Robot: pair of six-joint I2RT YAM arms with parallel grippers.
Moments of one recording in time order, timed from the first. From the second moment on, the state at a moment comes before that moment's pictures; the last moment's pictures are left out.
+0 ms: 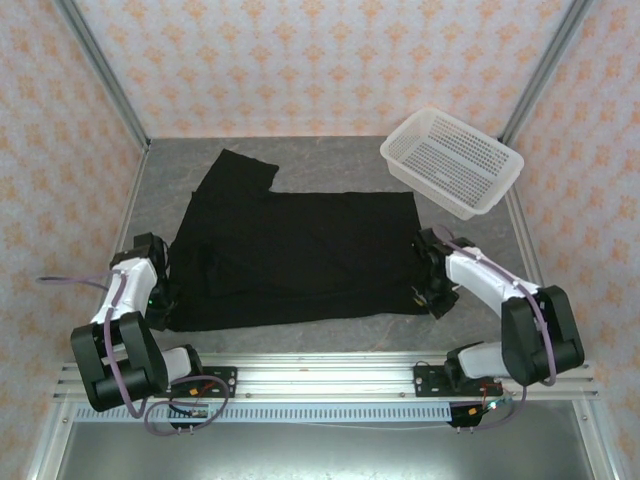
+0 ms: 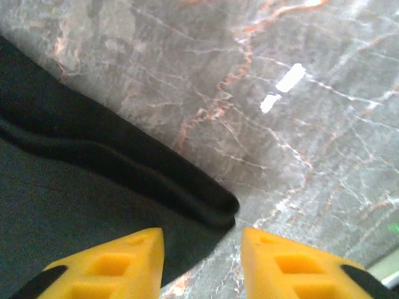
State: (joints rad) left arm 0.39 1.23 0.70 -1.08 -0.21 -1.06; right arm 0.29 1.33 0.73 -1.02 0.02 1.18
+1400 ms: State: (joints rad) left arm 0.00 1.44 0.79 -0.89 0.03 -0.95; right arm 0.30 1.45 0.93 -0.61 -0.31 0.90
